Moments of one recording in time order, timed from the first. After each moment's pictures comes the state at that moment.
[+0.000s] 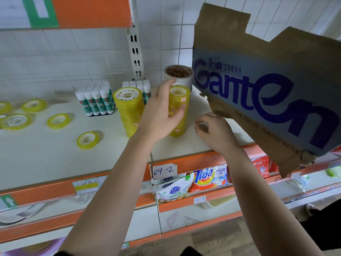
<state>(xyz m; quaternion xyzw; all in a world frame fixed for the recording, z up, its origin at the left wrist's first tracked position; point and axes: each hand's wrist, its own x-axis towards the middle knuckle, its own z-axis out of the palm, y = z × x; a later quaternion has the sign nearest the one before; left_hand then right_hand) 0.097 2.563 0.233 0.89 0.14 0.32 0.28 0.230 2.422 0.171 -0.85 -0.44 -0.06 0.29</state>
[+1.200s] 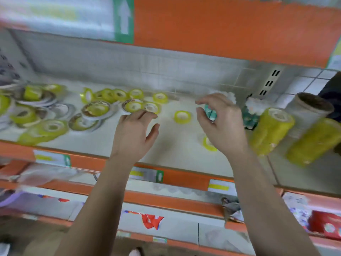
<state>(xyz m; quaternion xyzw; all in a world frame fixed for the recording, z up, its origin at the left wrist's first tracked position) -0.211 2.767 0.203 0.88 0.33 0.33 0.03 -0.016 2.654 0.248 -0.66 -0.60 -0.12 0.44</state>
